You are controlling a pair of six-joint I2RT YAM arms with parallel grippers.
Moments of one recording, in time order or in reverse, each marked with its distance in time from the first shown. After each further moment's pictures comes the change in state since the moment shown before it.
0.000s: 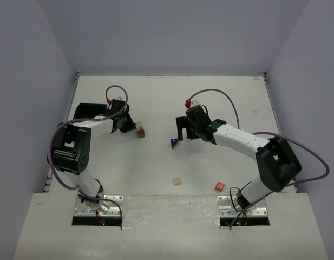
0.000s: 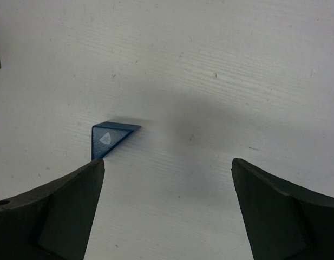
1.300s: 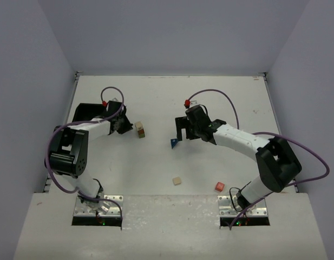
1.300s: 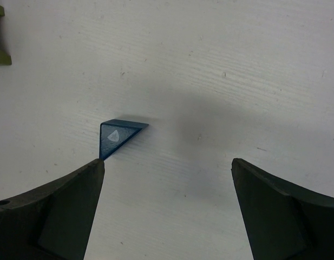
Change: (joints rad) left arm 0.026 -0.044 -0.040 0.002 -0.032 -0.025; right arm 0.006 -0.003 -0.001 0.004 -0.026 0.003
